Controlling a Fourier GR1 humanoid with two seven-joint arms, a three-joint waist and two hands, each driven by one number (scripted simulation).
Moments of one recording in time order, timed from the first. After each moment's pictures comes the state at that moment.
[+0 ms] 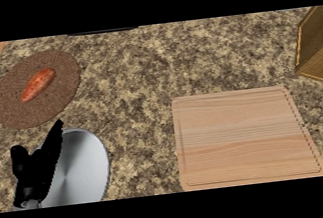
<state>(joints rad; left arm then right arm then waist) 0.07 0.34 -0.13 -1.48 0.20 0.12 0.19 -0.97 -0.61 -0.38 -1.05 0.77 -0.16 0.70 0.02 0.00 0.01</state>
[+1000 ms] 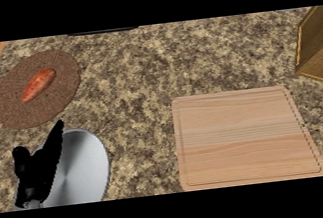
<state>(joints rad) 0.08 0.32 -0.11 -1.47 0.18 0.11 0.18 -0.86 -0.68 -0.52 -0.70 0.69 -0.34 0.40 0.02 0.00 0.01</state>
